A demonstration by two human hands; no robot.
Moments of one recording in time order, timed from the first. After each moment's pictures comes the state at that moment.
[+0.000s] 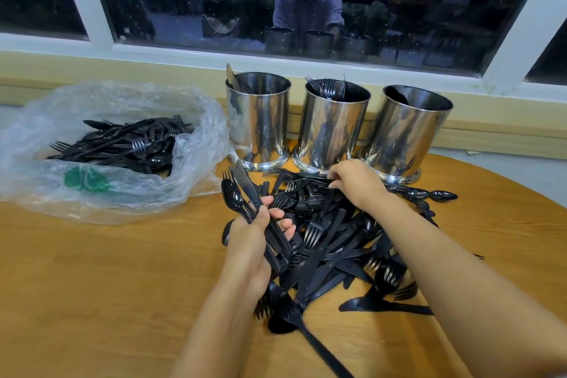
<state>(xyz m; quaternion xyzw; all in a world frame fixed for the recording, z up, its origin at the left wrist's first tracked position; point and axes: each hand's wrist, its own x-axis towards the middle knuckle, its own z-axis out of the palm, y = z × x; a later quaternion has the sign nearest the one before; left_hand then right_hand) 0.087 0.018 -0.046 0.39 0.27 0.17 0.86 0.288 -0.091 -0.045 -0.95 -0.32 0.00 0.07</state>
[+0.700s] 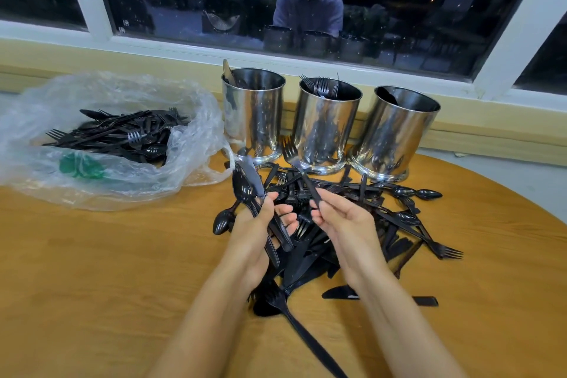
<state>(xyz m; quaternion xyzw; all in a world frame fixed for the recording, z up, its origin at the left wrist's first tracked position) 0.089 0.004 -0.050 0.42 0.24 0.15 0.86 0.150 -0.119 -0.051 -0.64 -0.09 0.14 0.75</state>
